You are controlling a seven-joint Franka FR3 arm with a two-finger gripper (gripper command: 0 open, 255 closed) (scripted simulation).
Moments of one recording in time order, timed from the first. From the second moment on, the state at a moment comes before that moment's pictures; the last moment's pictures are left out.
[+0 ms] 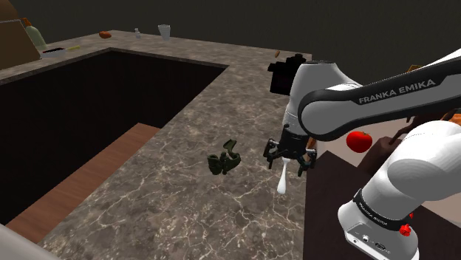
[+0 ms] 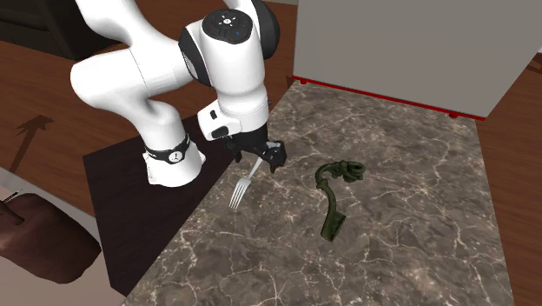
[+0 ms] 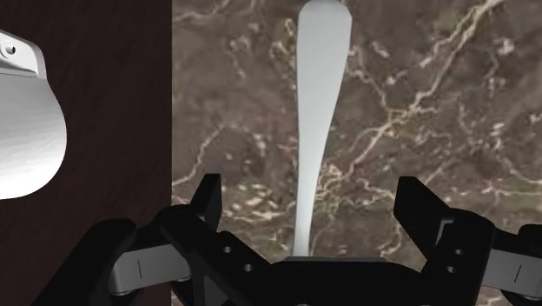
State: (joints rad) arm -0.03 -0.73 0.56 -2.98 0.65 2.21 0.97
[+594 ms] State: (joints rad) arm -0.03 -0.73 0.57 -2.98 0.65 2.21 0.97
